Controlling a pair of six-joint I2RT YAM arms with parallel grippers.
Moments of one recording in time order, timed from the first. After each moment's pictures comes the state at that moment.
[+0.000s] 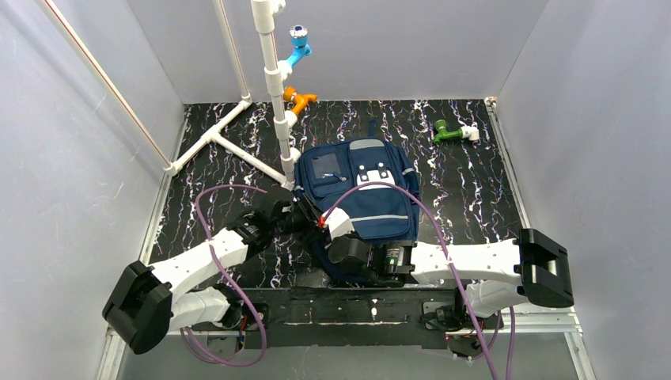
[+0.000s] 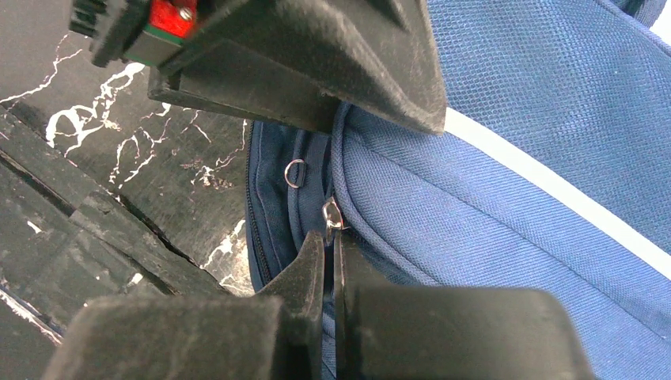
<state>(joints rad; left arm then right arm) -0.68 1.11 0.58 -0.11 0.26 -1.34 1.42 1.35 0.86 -0.28 0.56 0.40</state>
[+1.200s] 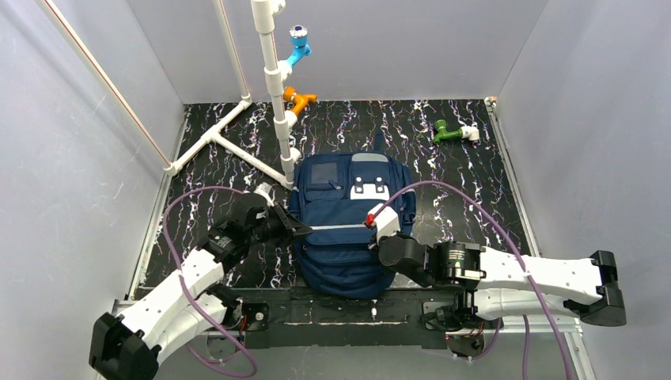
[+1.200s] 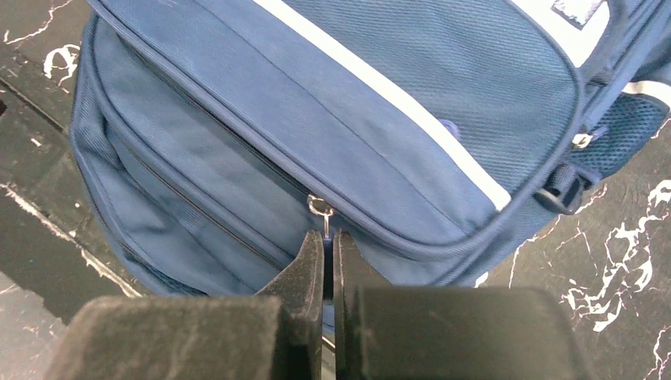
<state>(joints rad) -0.56 0.85 0.54 -0.34 0.24 -1.15 1.41 0.94 0.79 -0.63 0.56 0.44</state>
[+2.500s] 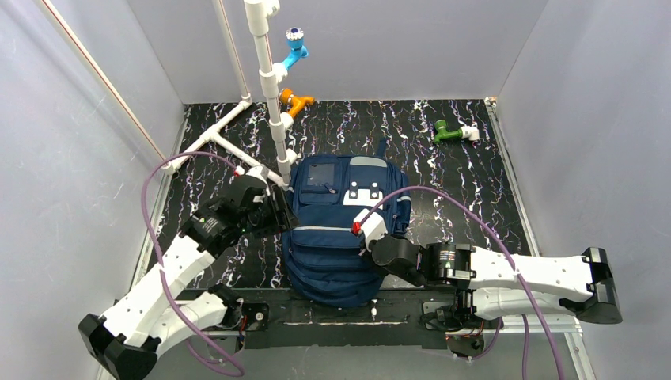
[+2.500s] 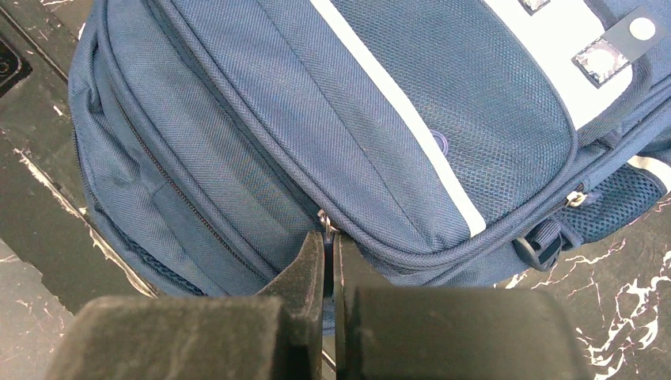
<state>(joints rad) -0.61 0.91 0.93 -0.86 0.02 -0.74 1.42 0.97 0.77 -0.53 0.47 0.31</state>
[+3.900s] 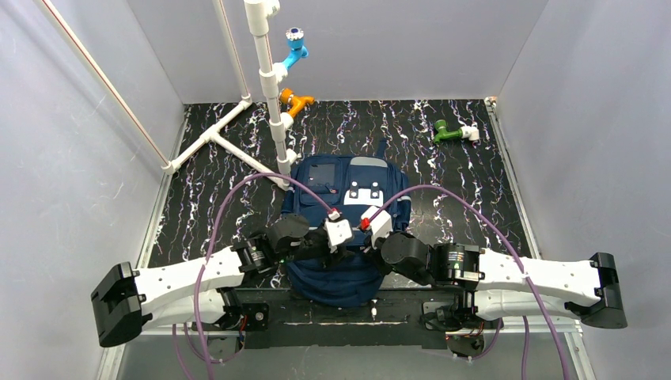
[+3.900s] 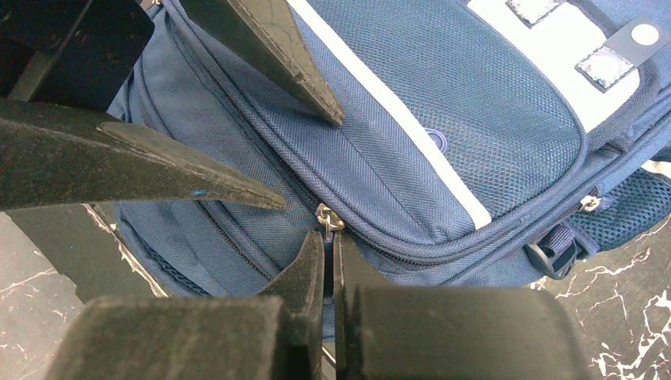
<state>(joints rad) -1.08 1.02 0.58 0.07 0.18 0.18 1.40 0.90 0.73 -0.47 0.44 0.33</state>
